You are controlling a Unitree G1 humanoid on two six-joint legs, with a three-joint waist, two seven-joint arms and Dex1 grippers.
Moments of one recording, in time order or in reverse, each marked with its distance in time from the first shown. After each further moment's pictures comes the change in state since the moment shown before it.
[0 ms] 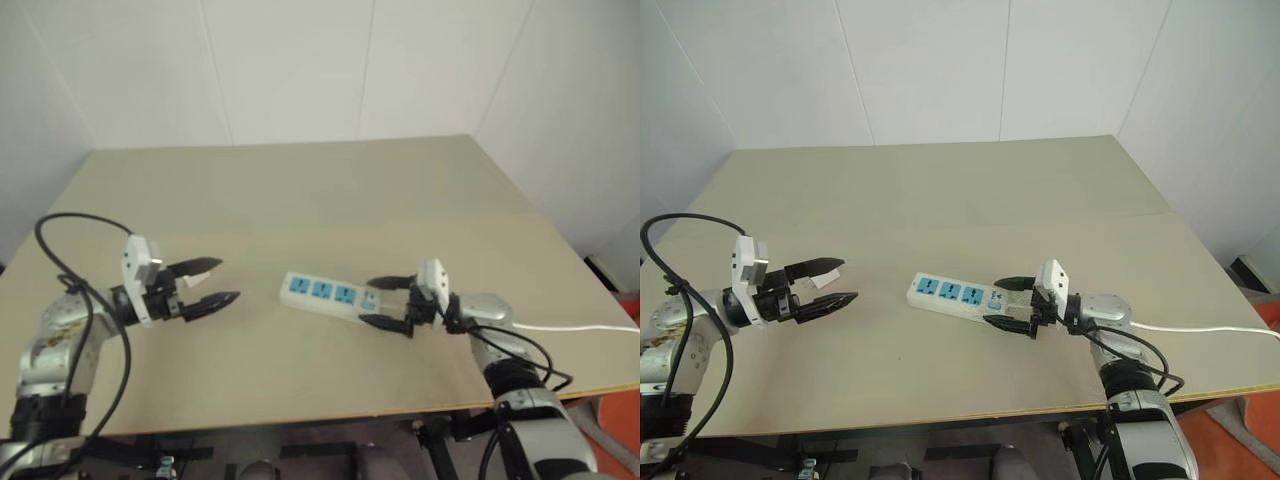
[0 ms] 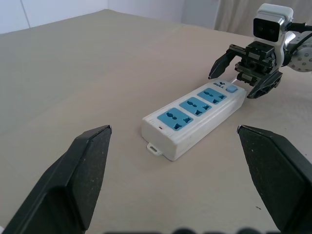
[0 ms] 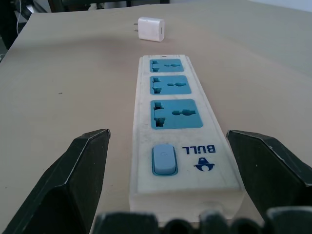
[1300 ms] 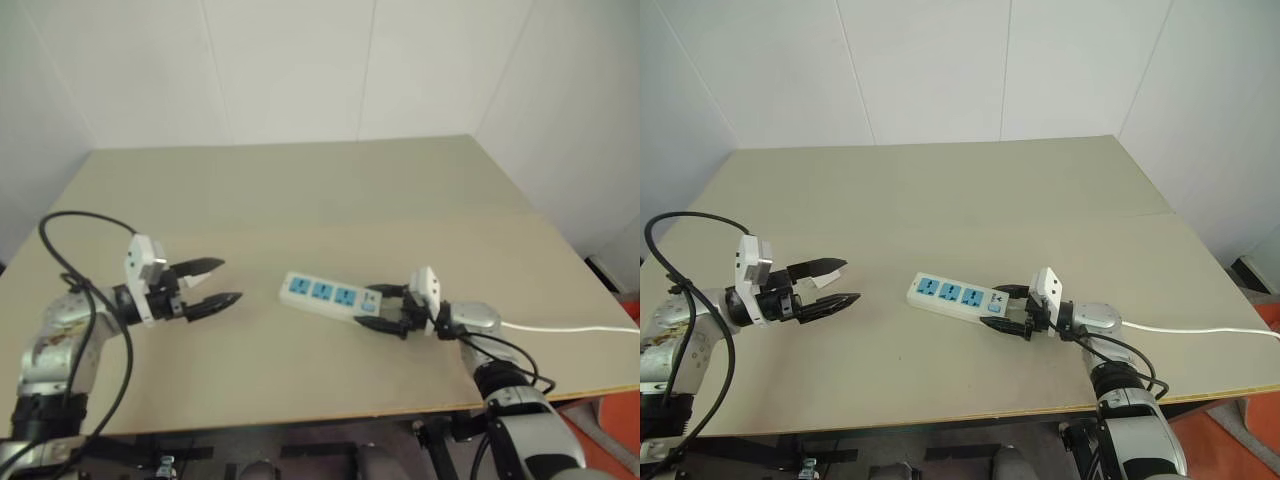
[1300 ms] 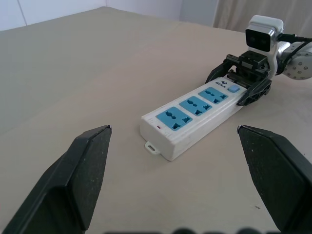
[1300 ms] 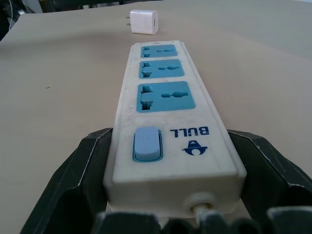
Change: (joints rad) left arm 0.001 0.020 -0.004 -0.014 0.019 0.011 0.027; right arm -0.026 0.045 -0.005 0.162 -0.014 -0.105 -0.011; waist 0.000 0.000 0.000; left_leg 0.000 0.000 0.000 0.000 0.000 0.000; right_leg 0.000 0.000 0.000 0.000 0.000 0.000
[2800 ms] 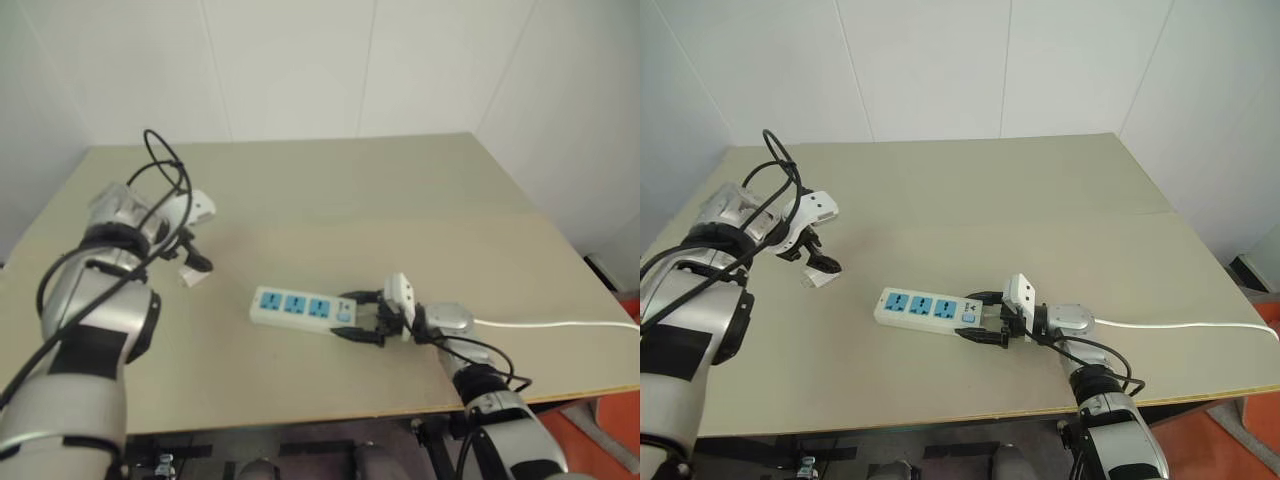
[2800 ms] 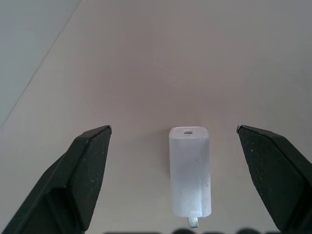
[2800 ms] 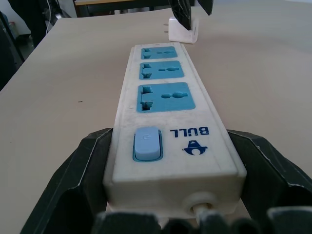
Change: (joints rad) left arm -1.060 -0.133 -0.618 1.291 0.885 0.019 0.045; right arm 0.024 0.085 0.071 -0.105 -0.019 0.033 -0.007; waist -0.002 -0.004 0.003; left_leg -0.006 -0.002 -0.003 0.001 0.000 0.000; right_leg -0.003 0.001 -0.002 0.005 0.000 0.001
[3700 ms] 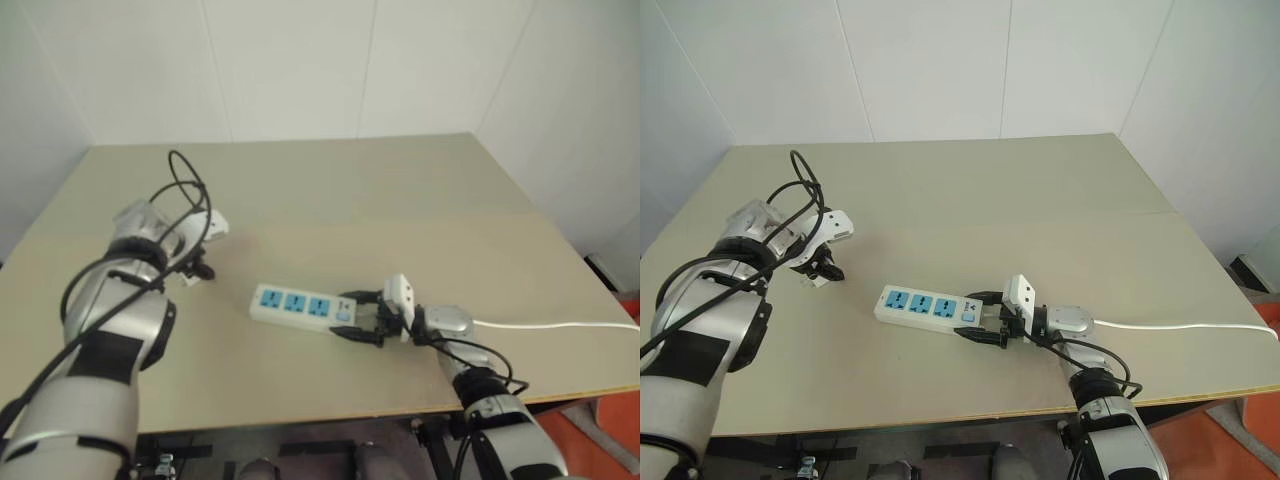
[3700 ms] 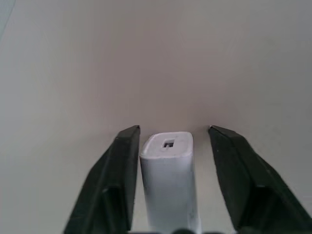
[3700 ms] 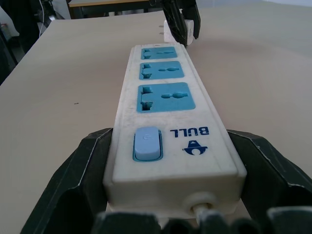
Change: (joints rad) left arm 0.046 -0.055 0.016 0.016 0.080 -0.032 0.051; right arm 0.021 0.004 0.000 -0.029 0.000 0.004 -0.029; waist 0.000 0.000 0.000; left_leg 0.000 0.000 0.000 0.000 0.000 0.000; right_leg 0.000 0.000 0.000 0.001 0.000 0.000
